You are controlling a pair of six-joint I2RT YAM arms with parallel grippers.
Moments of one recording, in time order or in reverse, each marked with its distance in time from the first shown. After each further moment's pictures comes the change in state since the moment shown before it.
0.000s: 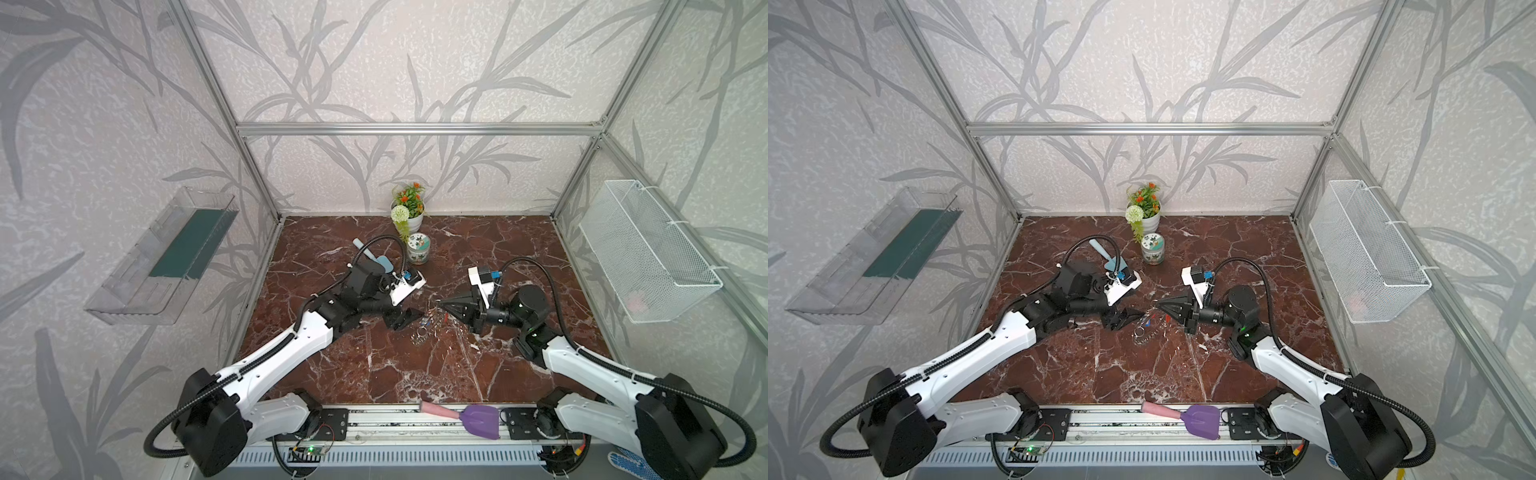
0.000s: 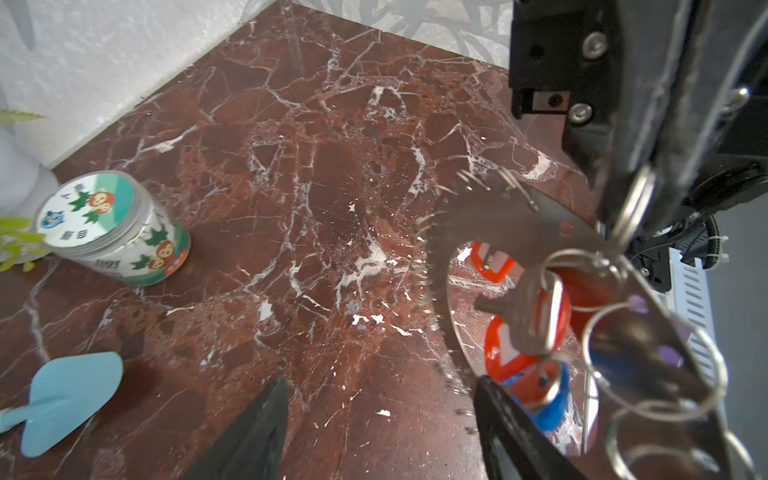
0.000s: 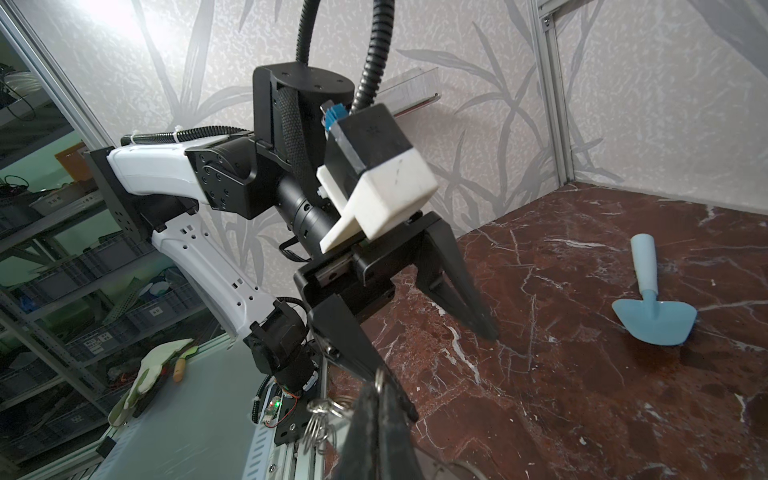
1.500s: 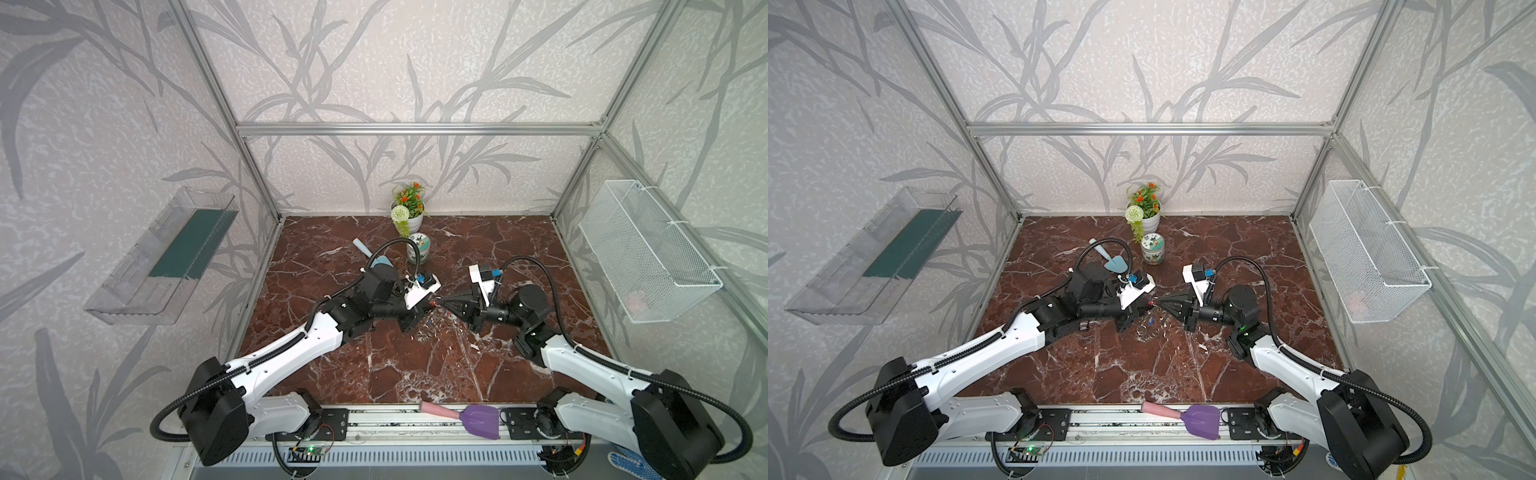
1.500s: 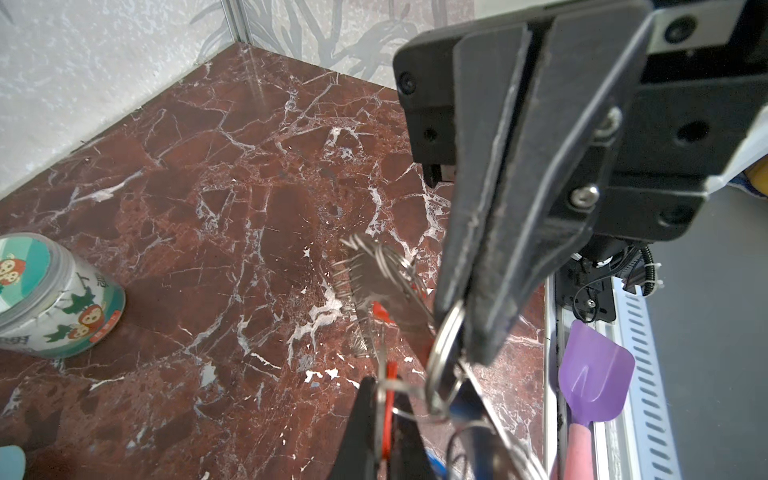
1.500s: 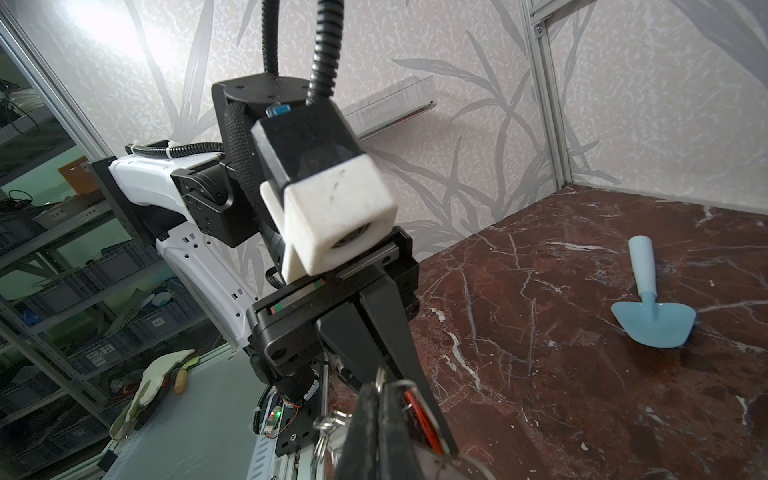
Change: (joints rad) left arm -0.092 0.033 0.002 0.129 0.008 -0.107; right arm -0.001 0.023 0.000 0.051 -0.008 0.042
